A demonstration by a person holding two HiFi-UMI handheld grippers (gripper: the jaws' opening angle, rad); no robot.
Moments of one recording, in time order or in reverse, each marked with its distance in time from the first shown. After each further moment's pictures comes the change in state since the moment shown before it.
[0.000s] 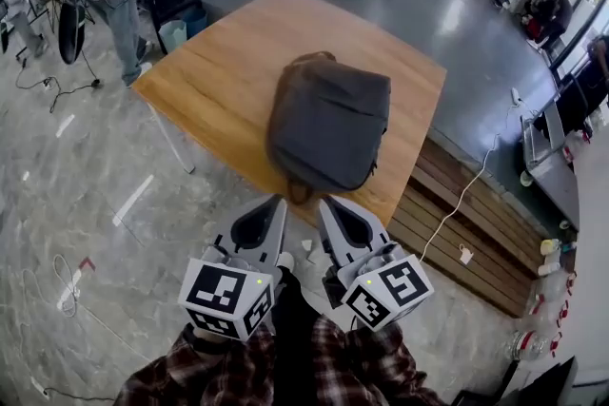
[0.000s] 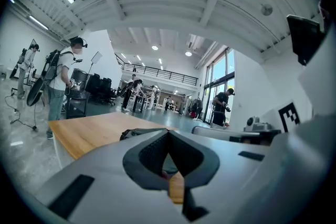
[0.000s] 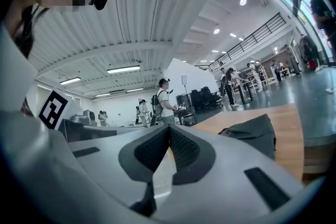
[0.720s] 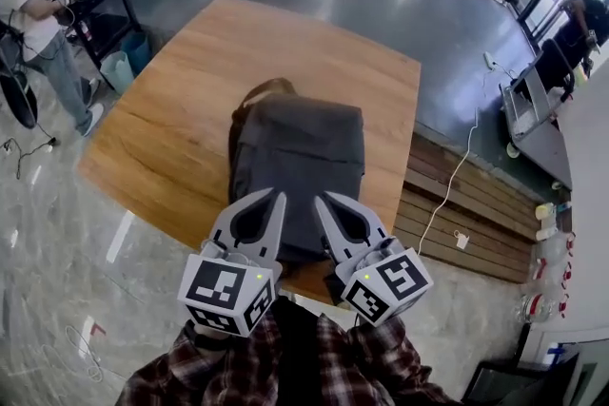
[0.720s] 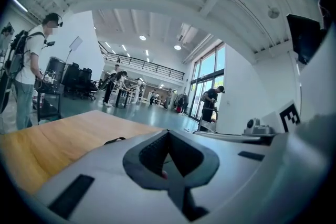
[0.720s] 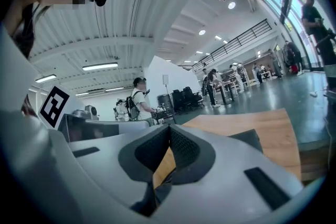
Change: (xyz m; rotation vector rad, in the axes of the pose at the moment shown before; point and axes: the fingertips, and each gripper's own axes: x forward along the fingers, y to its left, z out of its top) left arm 0.221 0.067 0.057 0.016 0.079 -0.194; right arm 0.133 -0.171 0.048 0.033 0.008 -0.194
